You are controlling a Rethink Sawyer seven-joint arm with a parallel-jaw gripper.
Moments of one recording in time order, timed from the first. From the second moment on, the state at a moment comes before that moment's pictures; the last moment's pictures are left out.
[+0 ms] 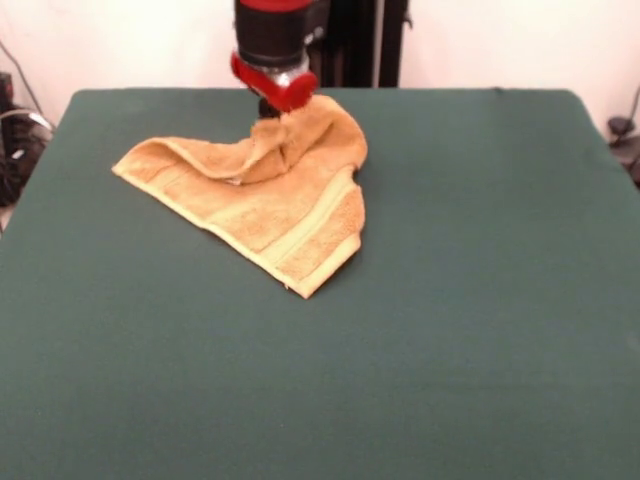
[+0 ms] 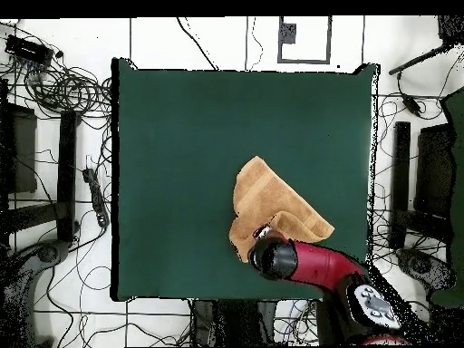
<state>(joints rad) -0.39 -0.56 -0.06 1.94 -0.27 0.23 2.43</state>
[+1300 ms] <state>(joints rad) -0.56 -0.39 -0.26 2.18 -0.43 -0.27 2.43</state>
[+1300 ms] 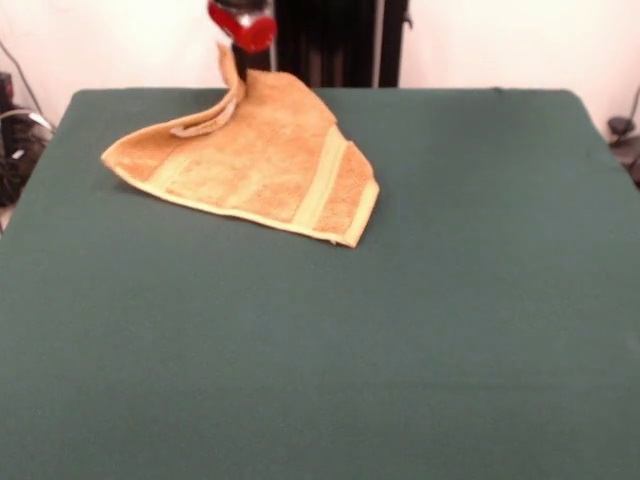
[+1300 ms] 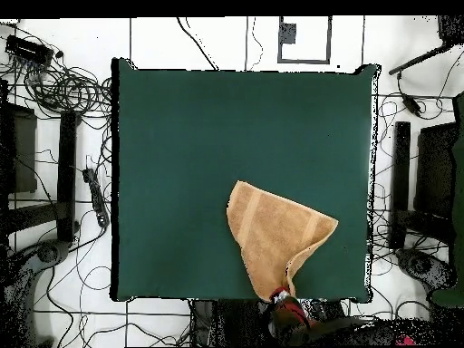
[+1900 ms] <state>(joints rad) -0.62 -0.17 -0.35 2.19 -0.57 -0.78 2.43</state>
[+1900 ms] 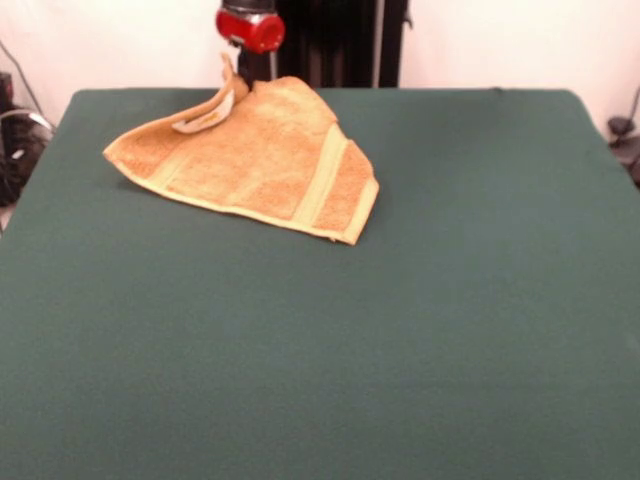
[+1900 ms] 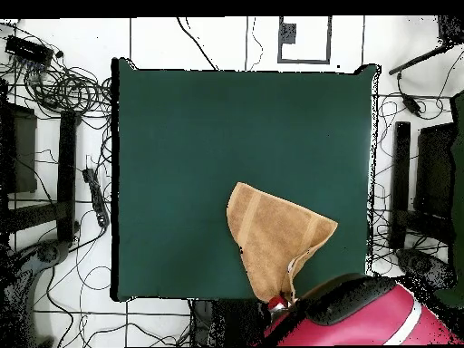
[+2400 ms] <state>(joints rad) -0.64 -0.14 -0.36 2.17 -0.64 -0.83 2.43</state>
